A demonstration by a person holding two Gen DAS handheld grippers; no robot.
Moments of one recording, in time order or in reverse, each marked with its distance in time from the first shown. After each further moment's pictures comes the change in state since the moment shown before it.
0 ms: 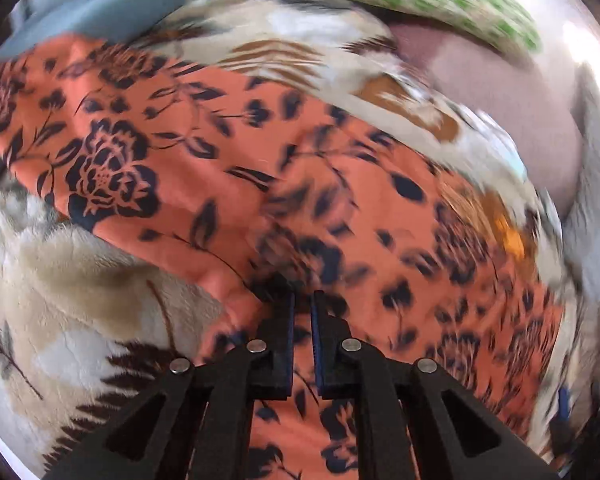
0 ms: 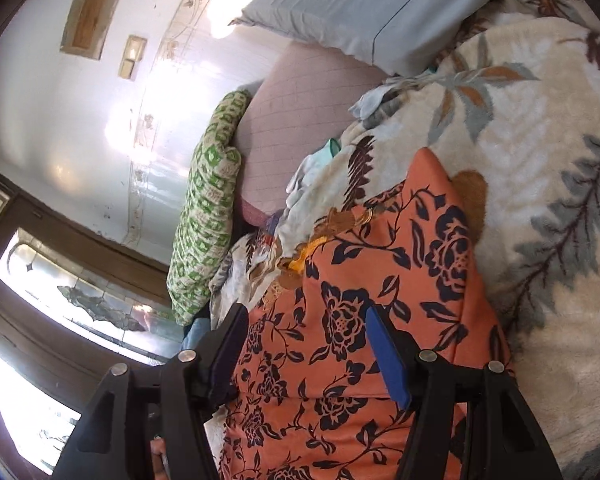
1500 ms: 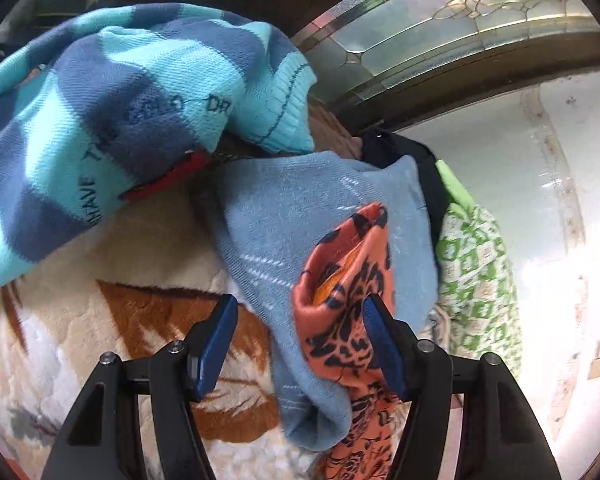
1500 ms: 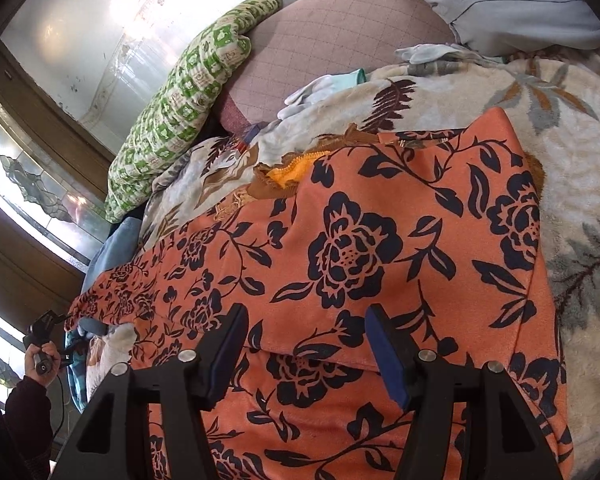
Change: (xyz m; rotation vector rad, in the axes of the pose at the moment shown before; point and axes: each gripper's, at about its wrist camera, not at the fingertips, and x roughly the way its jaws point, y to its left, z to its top) left arm -0.126 0.402 0.056 -0.945 -0.416 -0.212; right arm 0.071 0.045 -0.045 -0.344 0.187 -0.253
